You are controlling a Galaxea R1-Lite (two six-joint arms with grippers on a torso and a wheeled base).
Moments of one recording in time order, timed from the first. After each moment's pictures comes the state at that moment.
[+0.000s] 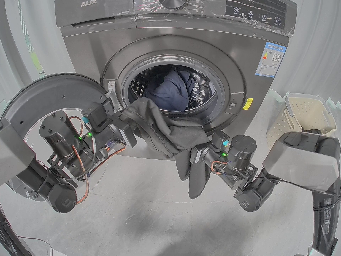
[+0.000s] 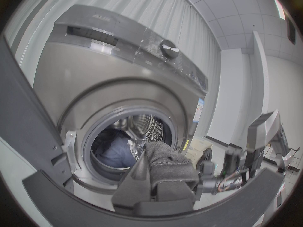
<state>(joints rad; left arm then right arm) -0.47 1.89 -0.63 -1.54 -0.20 -0.07 0.61 2.33 -0.93 -1.49 -0.11 0.12</state>
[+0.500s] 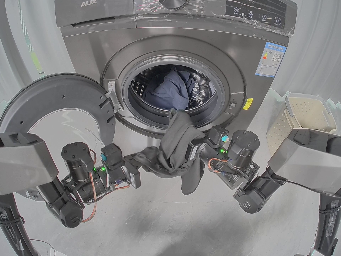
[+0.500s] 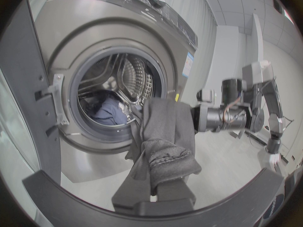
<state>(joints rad) -0.45 2.04 -0.47 -1.54 -0.31 0.05 0.66 2.25 -0.92 -1.48 -0.11 0.12</state>
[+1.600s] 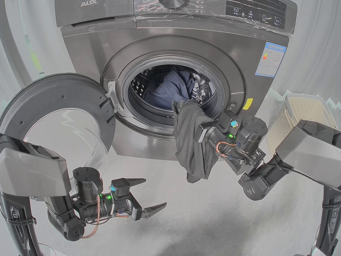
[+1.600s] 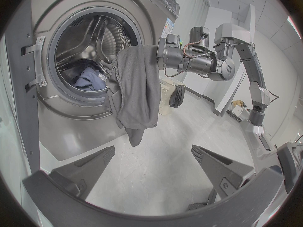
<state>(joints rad) -0.48 2.16 -0.31 -1.54 -0.43 0.18 0.60 2.23 -1.00 -1.46 -0.11 0.12</state>
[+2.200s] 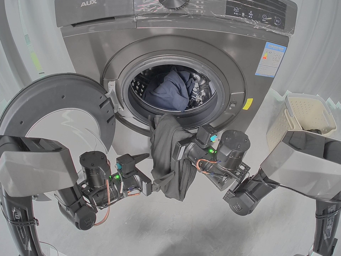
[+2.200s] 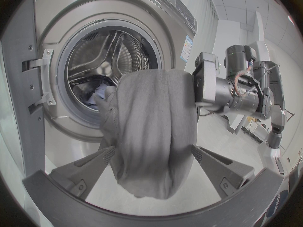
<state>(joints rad) -0.50 2.18 -0.52 -1.55 -0.30 0.05 0.72 2.28 -1.00 -1.46 -0.12 0.12</state>
